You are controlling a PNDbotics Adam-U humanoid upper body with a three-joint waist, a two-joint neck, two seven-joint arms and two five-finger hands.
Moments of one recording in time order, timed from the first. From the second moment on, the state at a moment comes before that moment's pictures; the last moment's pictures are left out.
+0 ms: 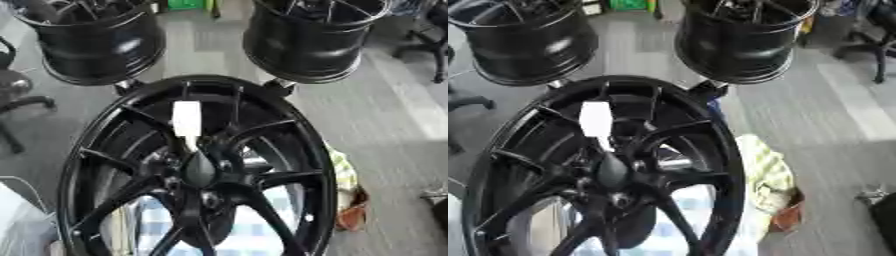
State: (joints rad) left arm -0.78 1.17 -0.24 -1.99 -0.11 -0.12 -0.58; right arm -0.76 -0.98 0.06 -1.73 -0.08 0.33 0.16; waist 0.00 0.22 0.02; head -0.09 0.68
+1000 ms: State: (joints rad) left arm -0.97 1.05 -0.33 -1.83 -0.04 -0.11 -0.81; right arm -0.76 -0.98 0.06 -1.70 -0.08 0.32 0.14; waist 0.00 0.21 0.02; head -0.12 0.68
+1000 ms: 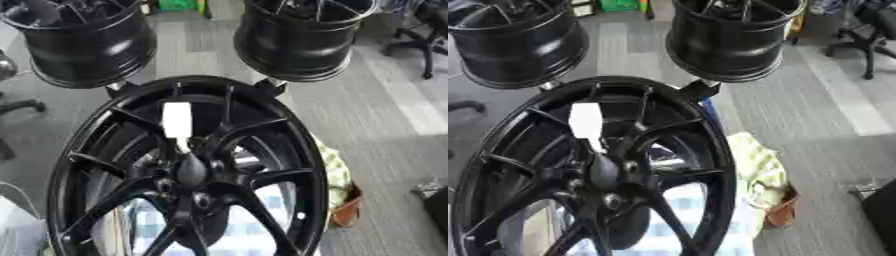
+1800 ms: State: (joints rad) left arm -1.16 0.77 -0.53 -1.54 -0.18 0.02 -0.81; right arm -0.77 -0.95 0.05 -1.67 -0.08 0.32 0.13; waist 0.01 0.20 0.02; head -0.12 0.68
